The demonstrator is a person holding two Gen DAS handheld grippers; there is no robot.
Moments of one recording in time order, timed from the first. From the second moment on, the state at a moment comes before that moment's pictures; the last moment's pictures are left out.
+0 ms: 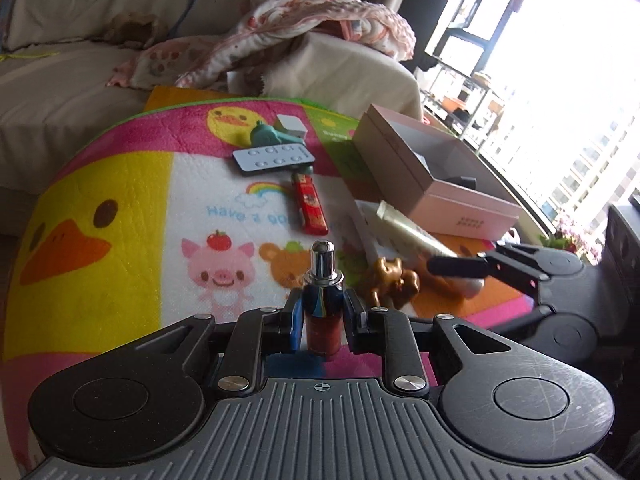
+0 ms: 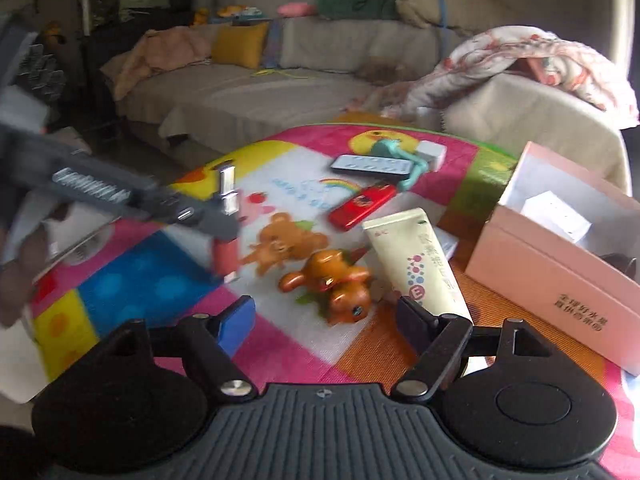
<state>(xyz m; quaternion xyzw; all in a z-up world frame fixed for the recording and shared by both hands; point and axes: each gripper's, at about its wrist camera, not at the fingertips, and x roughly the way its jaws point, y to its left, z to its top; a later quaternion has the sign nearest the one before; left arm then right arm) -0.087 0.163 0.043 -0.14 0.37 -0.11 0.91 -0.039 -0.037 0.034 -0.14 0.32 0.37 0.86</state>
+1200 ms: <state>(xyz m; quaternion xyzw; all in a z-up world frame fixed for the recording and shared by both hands) -0.067 0.039 0.019 -0.05 0.39 -0.17 0.90 -0.058 -0.179 0.024 -0.14 0.35 0.25 0.89</state>
